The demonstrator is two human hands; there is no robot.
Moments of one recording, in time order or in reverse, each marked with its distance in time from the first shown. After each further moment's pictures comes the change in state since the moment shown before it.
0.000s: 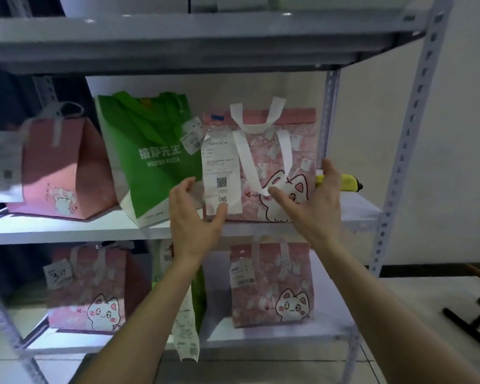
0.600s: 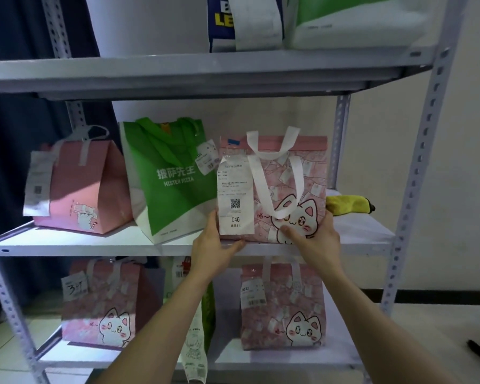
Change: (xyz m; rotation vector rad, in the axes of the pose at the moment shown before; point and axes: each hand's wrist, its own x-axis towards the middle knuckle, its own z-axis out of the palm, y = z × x) left_hand 0.005 -0.029 0.016 0.123 -0.309 -0.111; right_hand -0.006 0.044 0.026 0.162 -0.139 0.235
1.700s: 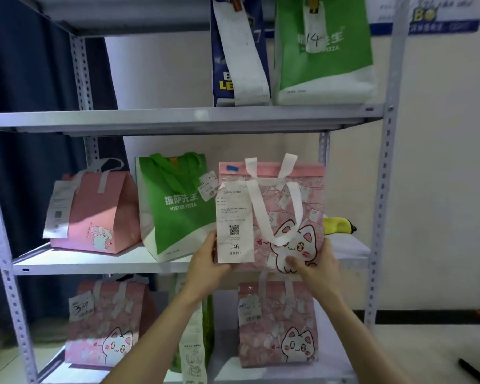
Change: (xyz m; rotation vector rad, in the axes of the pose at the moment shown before) left_hand -0.034 0.035 -0.052 -0.306 -0.103 0.093; right_hand -0.048 -0.018 -0.037 0.010 0.007 -0.066
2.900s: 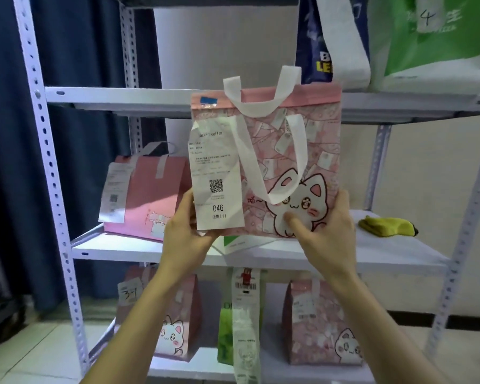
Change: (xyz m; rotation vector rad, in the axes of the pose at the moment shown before) left_hand -0.005 -0.008 -0.197 -0.030 0.268 0.211; right_hand -0.044 -0.185 0.125 -0.001 0.100 -0.368
